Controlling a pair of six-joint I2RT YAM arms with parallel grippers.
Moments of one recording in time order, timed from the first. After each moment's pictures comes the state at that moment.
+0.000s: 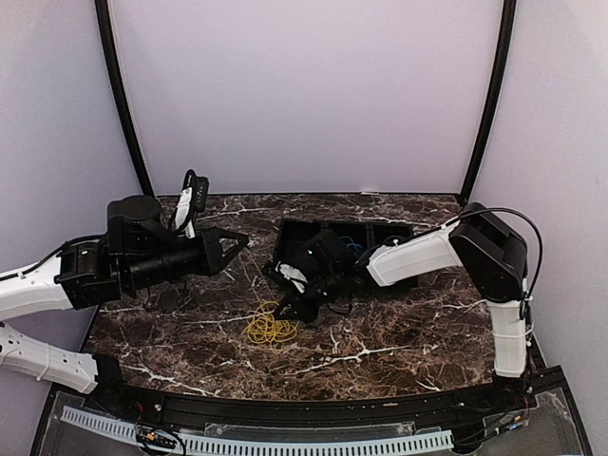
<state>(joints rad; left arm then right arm) -1.03 0.98 0.85 -0.14 -0.21 -0.67 0.94 2.09 1.28 -0.01 -0.62 -0.07</state>
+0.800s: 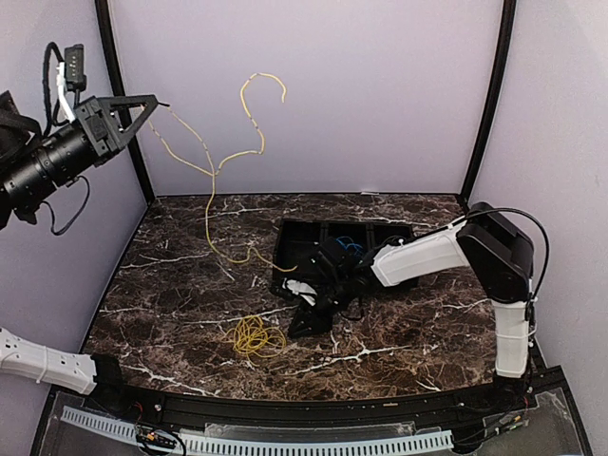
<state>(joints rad) -1.03 0.93 1.52 -0.43 -0.31 -0.40 0.94 2.06 1.26 -0.21 -0.66 -0.20</state>
